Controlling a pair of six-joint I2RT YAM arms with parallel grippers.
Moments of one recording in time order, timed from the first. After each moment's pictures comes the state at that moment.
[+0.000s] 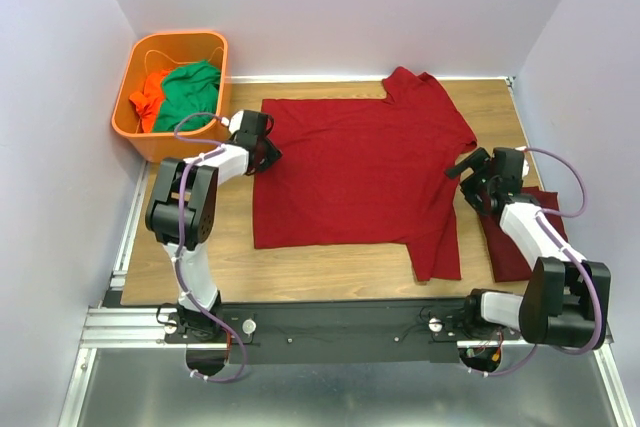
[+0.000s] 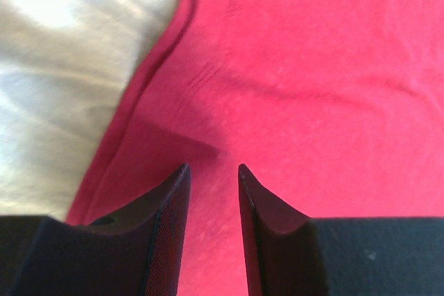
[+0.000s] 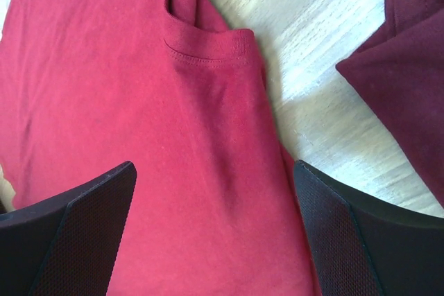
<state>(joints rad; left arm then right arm) -0.24 1.89 1.14 -0.10 -0.09 -0.90 -0.11 1.24 0.64 -0.14 -0.05 0.78</state>
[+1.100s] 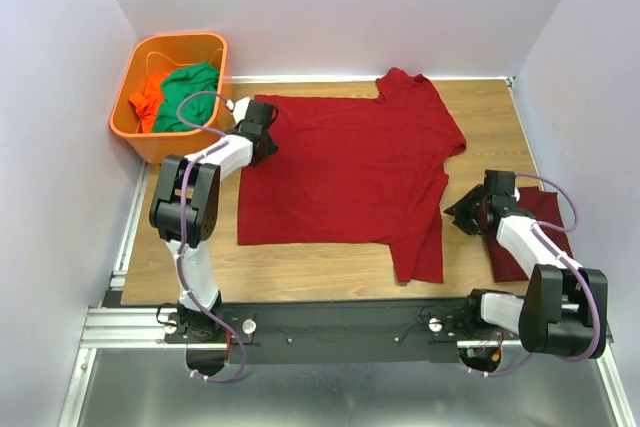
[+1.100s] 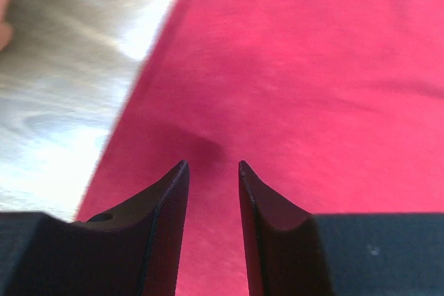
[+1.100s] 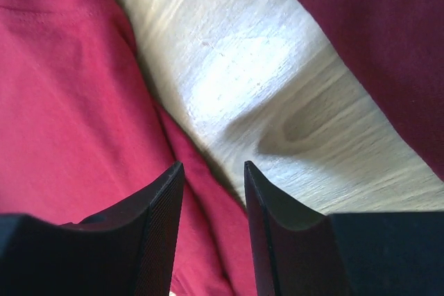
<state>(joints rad) -0.26 1.94 1.29 -0.24 -0.29 -0.67 -0.11 1.19 0.51 -0.27 -0.07 0.79</state>
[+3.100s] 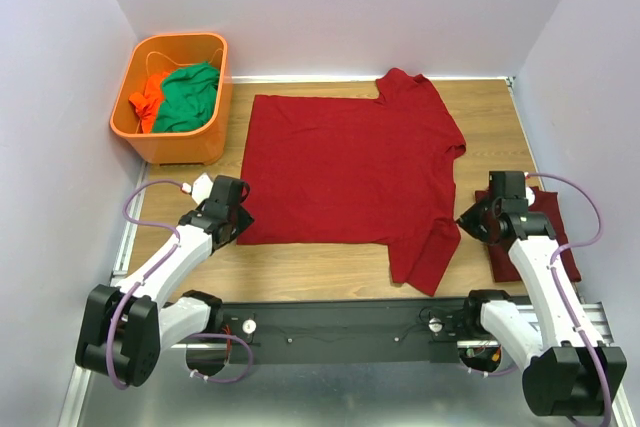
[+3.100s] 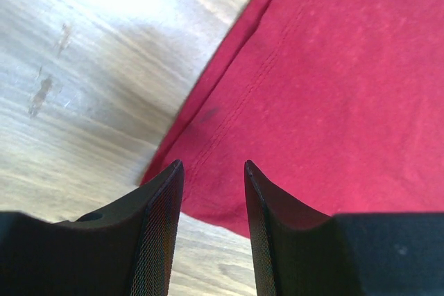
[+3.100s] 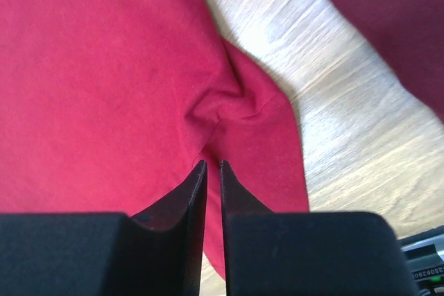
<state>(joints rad) -0.30 1.08 0.54 -0.44 -0.27 -0.99 -0.01 0.87 0.66 -0.76 0.05 0.84</state>
